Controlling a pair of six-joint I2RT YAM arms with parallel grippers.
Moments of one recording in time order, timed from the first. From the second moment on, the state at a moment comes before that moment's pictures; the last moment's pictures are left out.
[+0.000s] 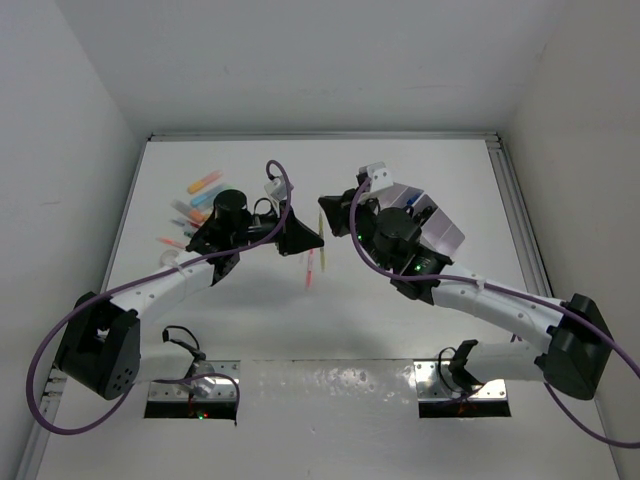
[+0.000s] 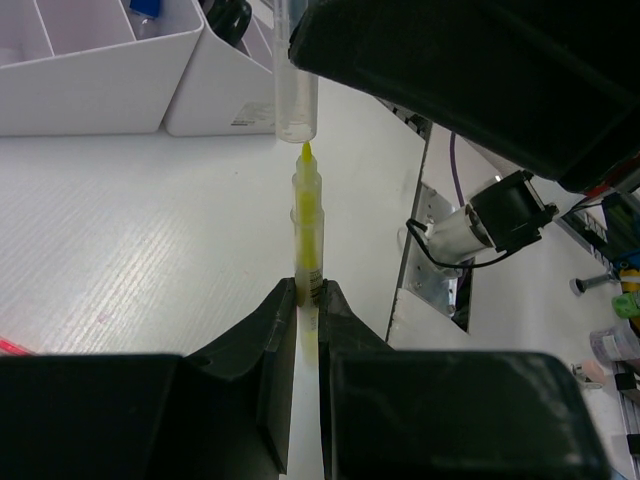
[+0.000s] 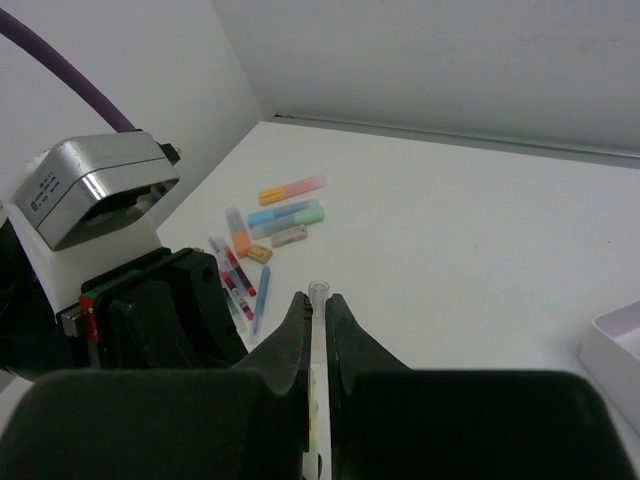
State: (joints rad) left arm -0.46 1.26 0.72 0.33 0.84 -0.41; right arm 0.89 1.24 0.82 0.43 0.34 0.27
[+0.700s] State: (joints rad) left arm -0.46 1.26 0.72 0.34 0.82 -0.41; right arm 0.89 1.24 0.82 0.43 0.34 0.28
